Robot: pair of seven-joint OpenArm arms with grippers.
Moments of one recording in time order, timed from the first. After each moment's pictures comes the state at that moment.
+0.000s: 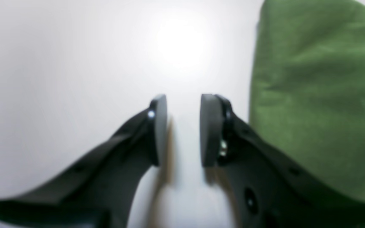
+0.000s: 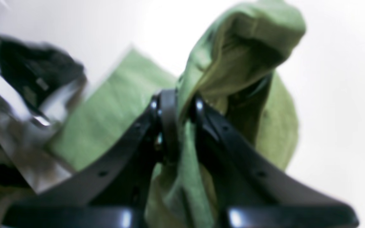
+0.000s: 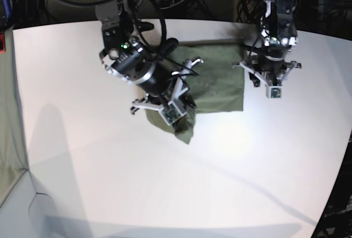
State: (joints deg) left arm 13.9 -7.5 -4.1 93.4 -4.2 -1.0 32.5; right arm -6.9 -8.1 -13.3 107.4 -1.5 28.4 -43.1
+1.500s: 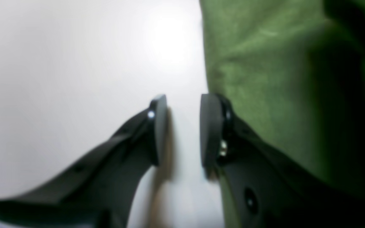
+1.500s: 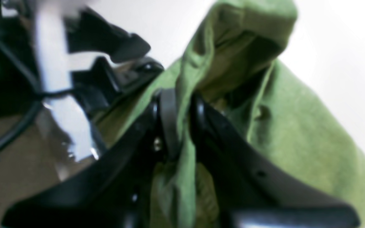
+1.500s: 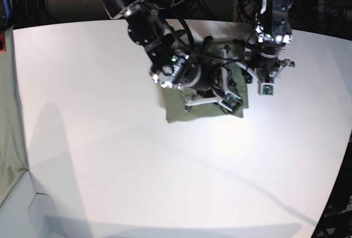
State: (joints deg) left arm 14.7 -7.5 -1.6 93.3 -4.2 -1.0 32.3; right arm 4.4 -8.4 -30.6 86.7 -1.3 28.4 -43.6
